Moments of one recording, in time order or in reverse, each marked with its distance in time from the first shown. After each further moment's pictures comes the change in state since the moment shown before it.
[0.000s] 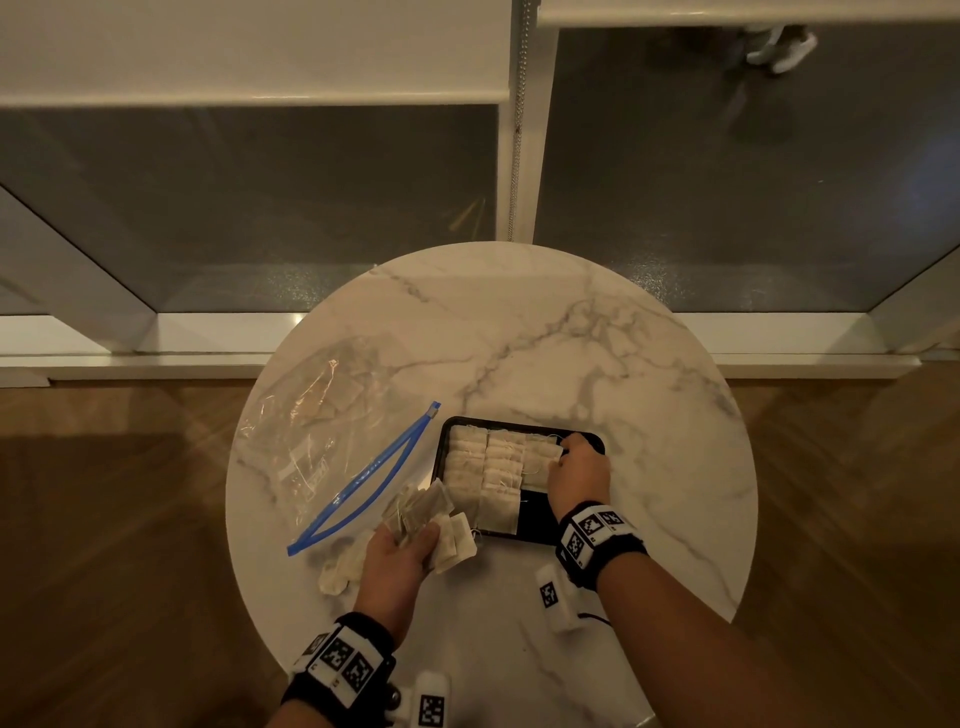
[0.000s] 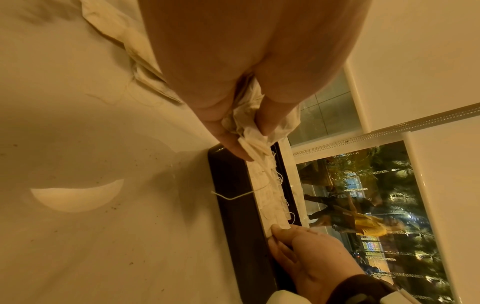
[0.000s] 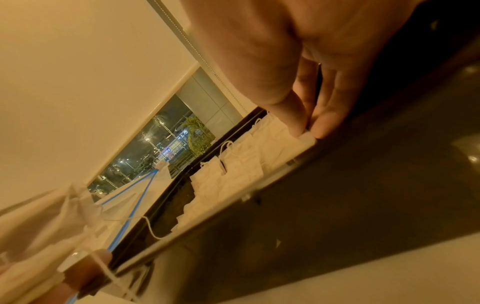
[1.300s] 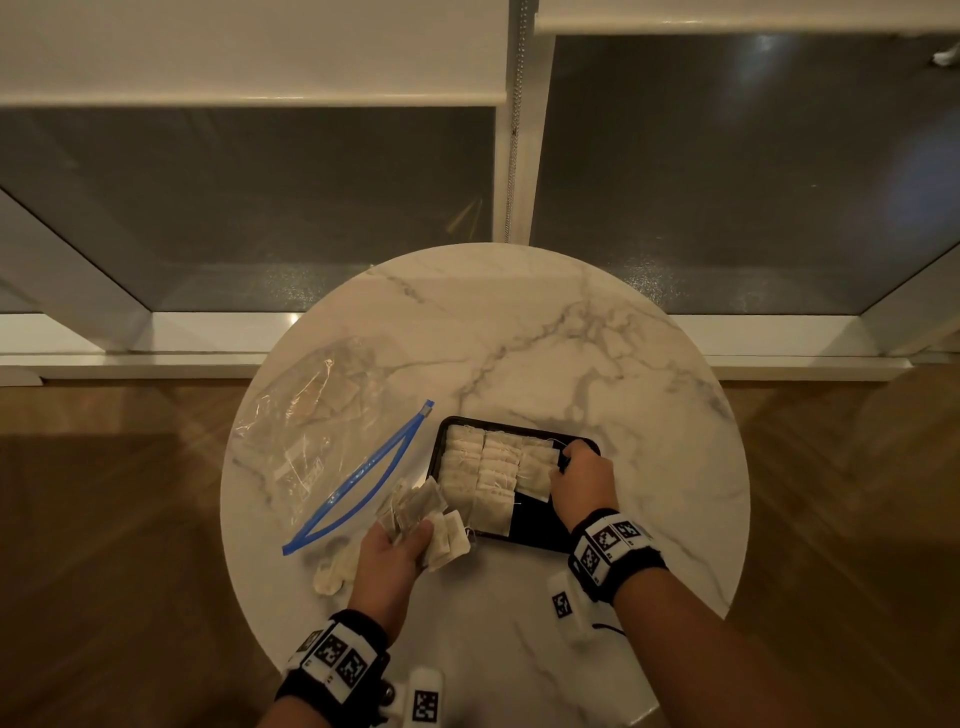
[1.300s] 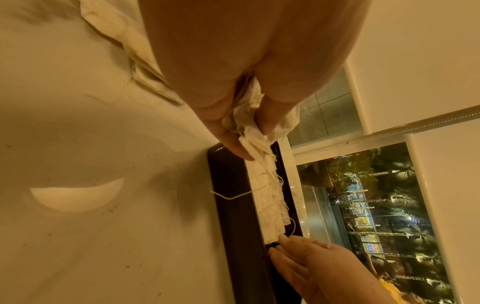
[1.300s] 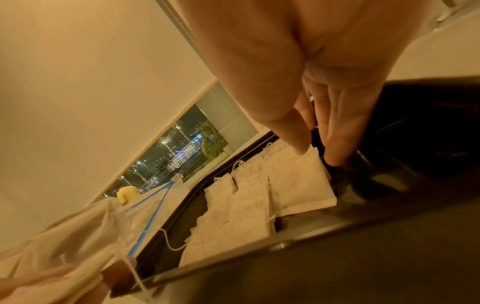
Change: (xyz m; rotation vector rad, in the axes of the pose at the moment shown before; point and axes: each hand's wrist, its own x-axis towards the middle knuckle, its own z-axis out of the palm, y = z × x) left_hand 0.001 0.002 -0.001 -0.005 0.001 -0.003; right_hand -0.009 0.000 -0.024 -0.102 -0.110 -0.004
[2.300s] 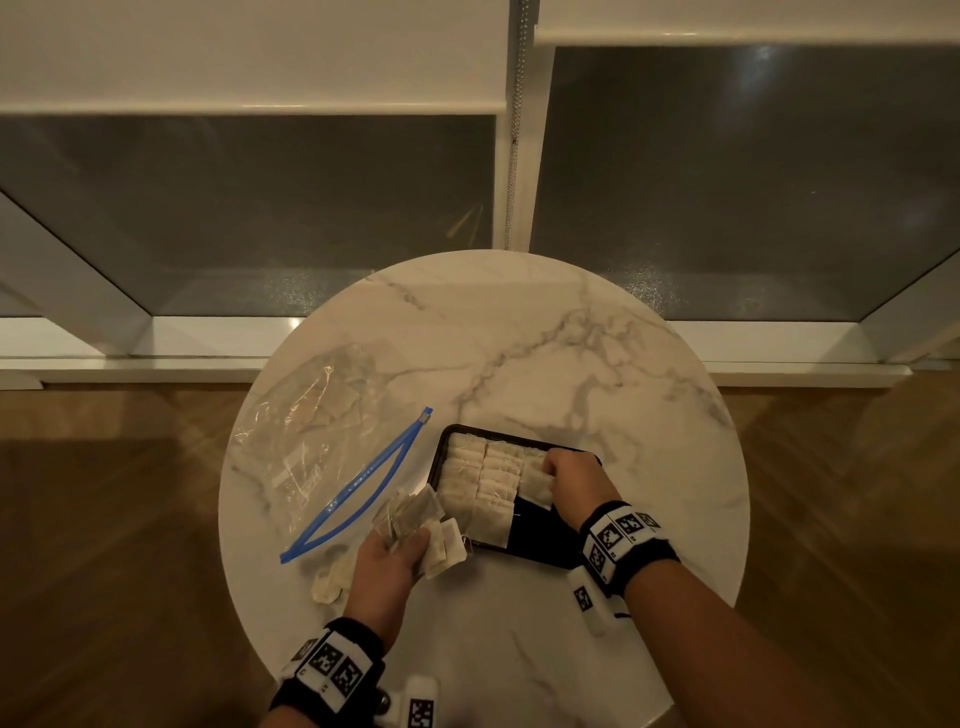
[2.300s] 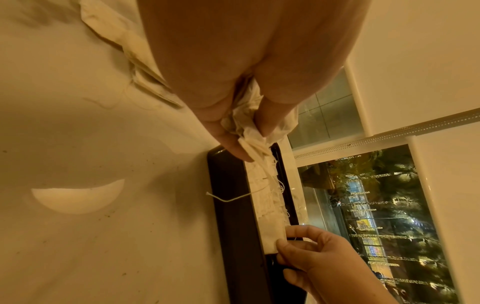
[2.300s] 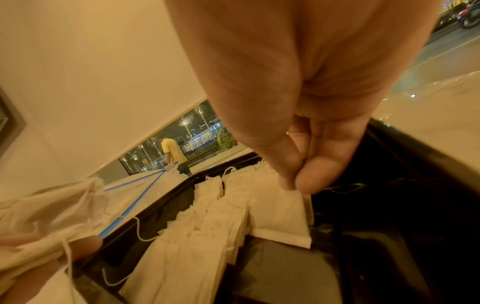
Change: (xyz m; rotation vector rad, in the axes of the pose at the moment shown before) left_hand 0.005 -0.002 -0.003 0.015 0.016 -0.003; right_hand 0.008 -0.010 -0.021 -0.316 -0.272 -0.231
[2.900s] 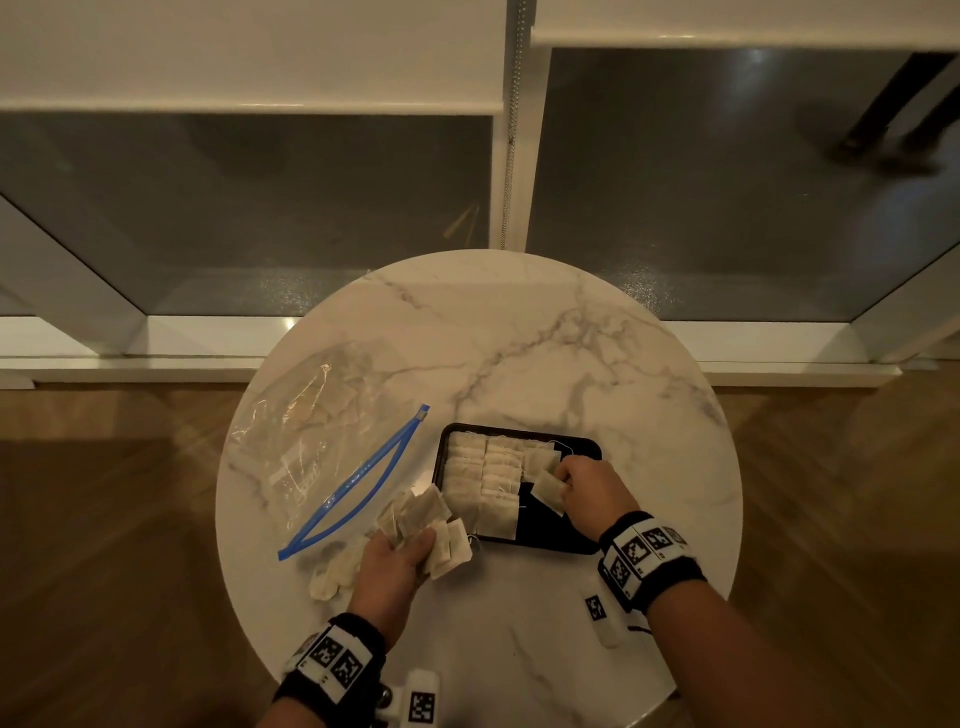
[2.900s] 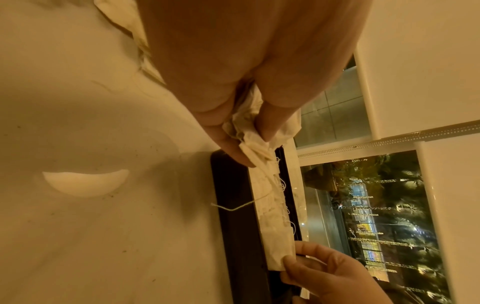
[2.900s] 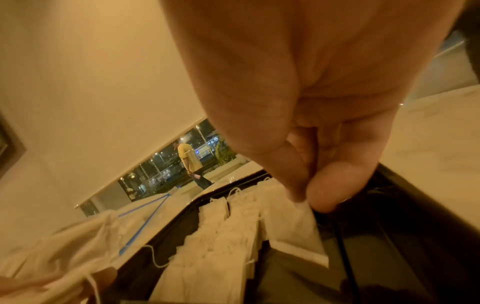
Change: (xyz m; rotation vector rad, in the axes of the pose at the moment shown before) left_hand -0.001 -0.003 0.004 -0.051 -0.053 -0.067; right_hand -0.023 0.011 -0.015 0.048 -0.036 0.055
